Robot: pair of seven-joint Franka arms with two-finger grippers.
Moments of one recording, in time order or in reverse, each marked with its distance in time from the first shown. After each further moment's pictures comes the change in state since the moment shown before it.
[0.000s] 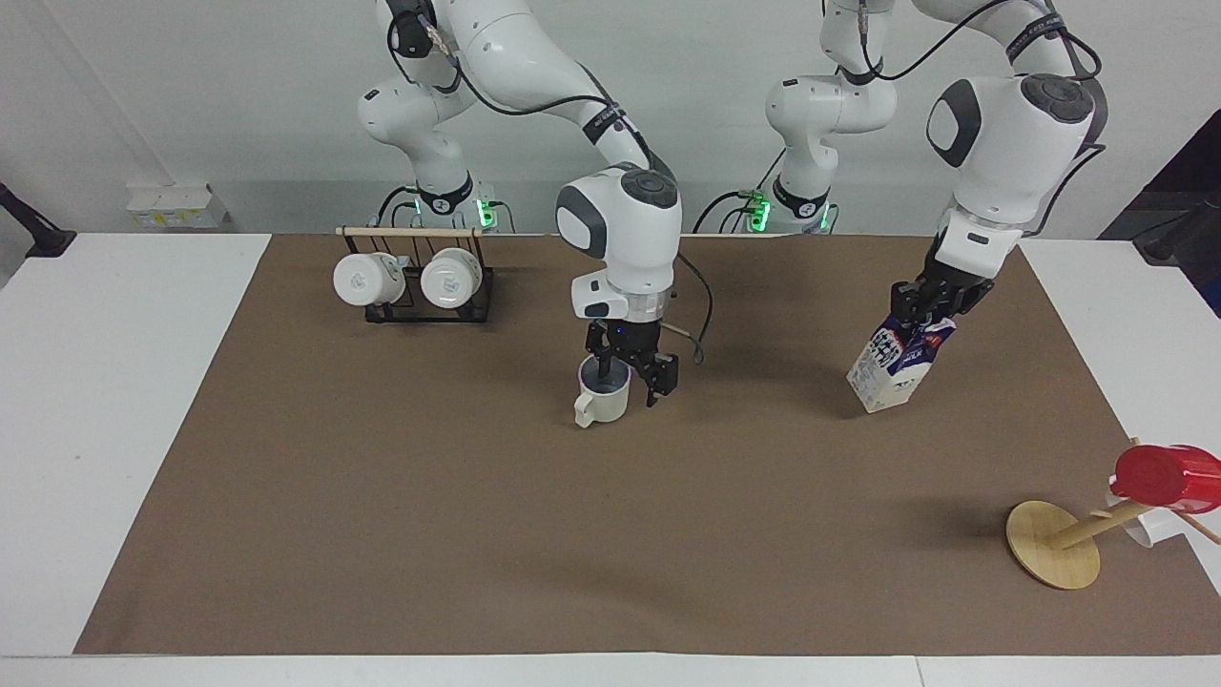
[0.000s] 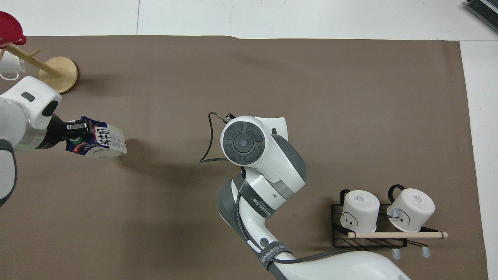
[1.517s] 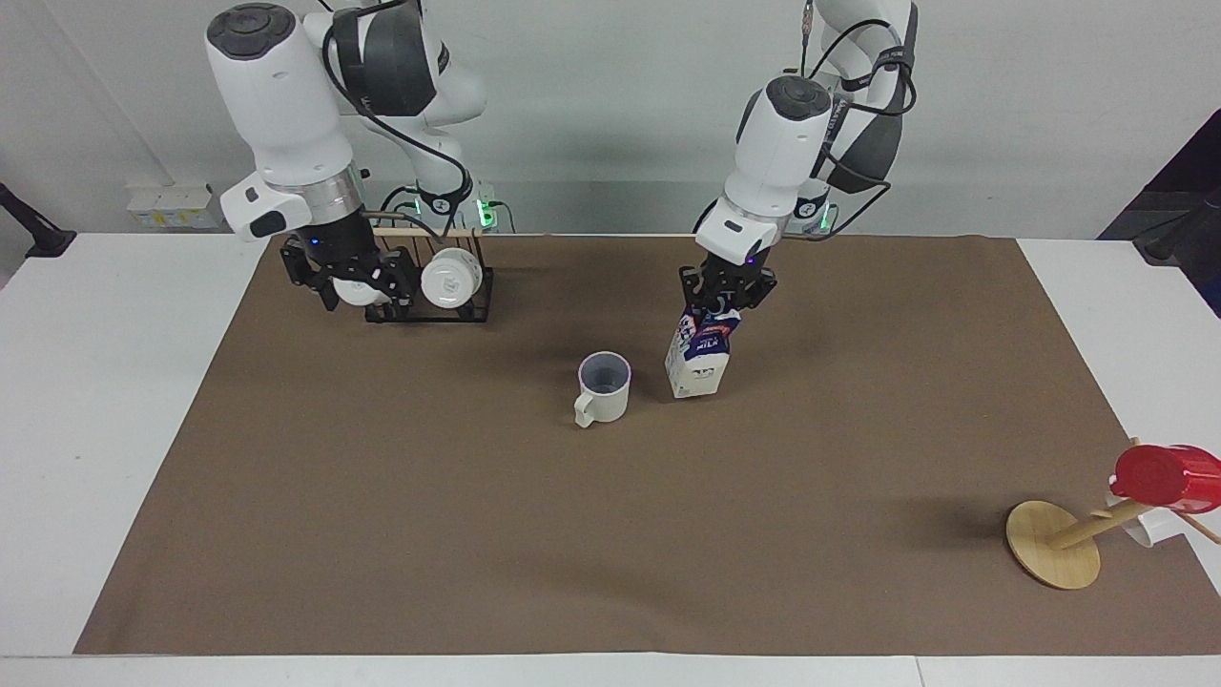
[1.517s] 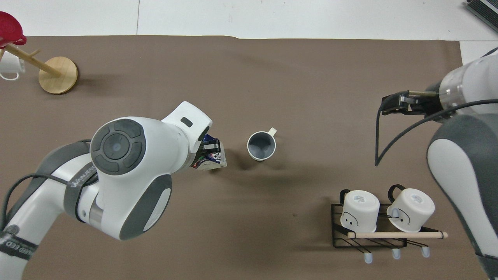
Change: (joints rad) left arm -0.453 0.124 -0.008 0.038 -0.066 0.135 -0.365; right arm -0.518 -0.375 -0.010 0.004 0.121 -0.460 -1.136
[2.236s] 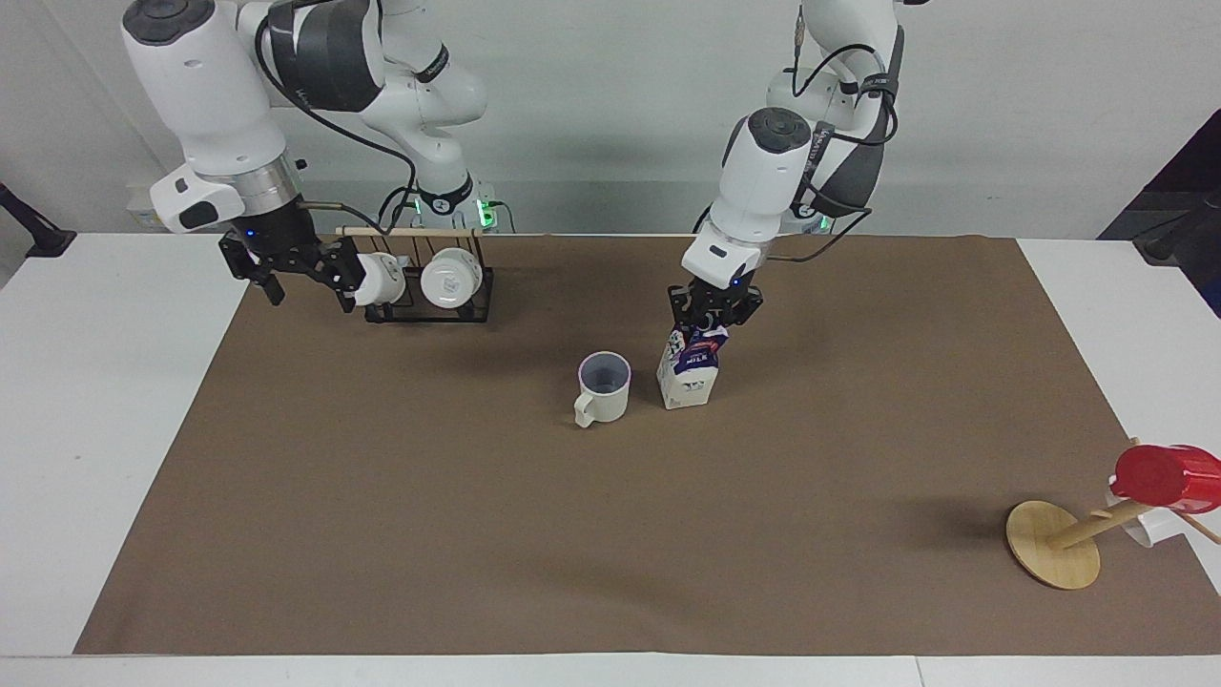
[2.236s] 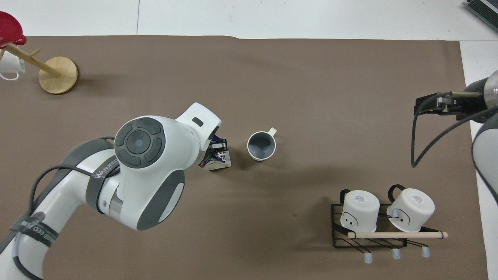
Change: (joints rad) left arm -0.011 0.039 0.001 0.000 0.000 0.027 -0.012; right arm -0.095 -0.033 -0.003 0.009 0.000 -0.030 -0.113
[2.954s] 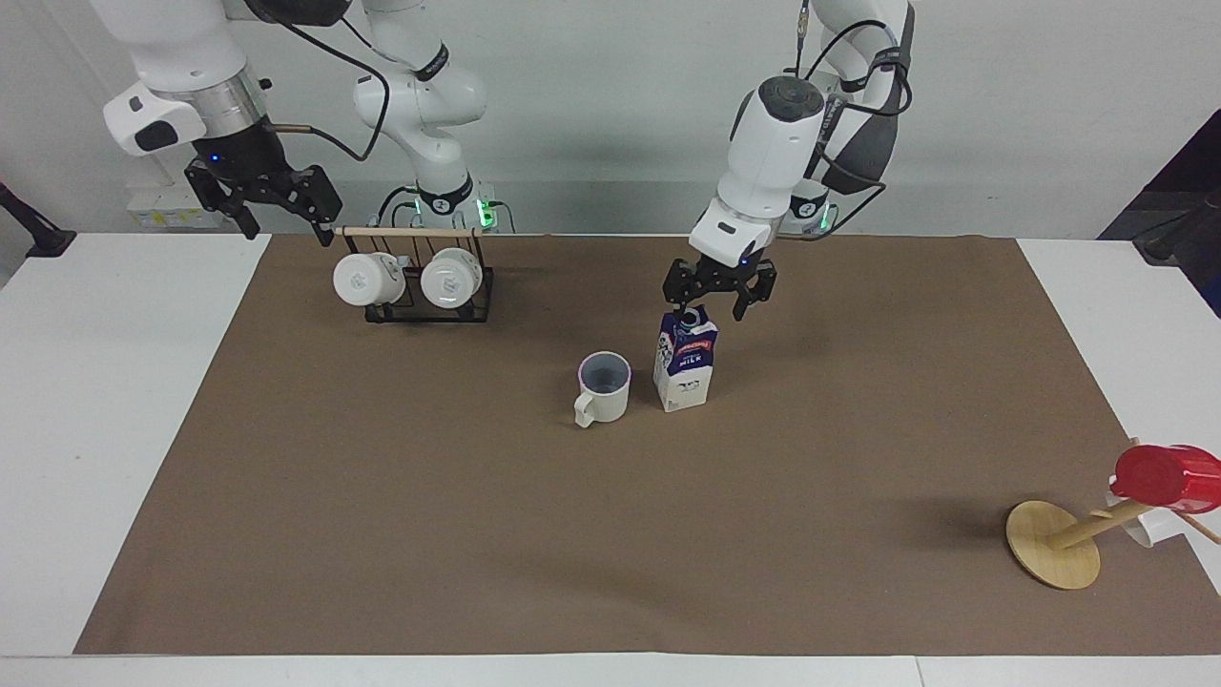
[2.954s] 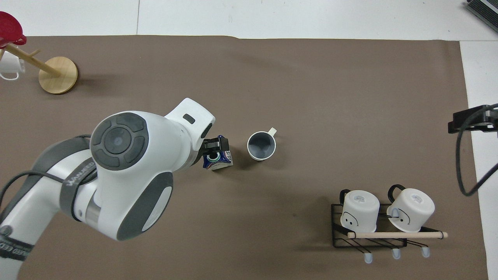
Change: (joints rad) left arm 0.002 -0.078 0.018 0.079 0.001 -0.181 0.006; right arm -0.007 -0.030 -0.002 0.167 0.000 -0.293 -0.028
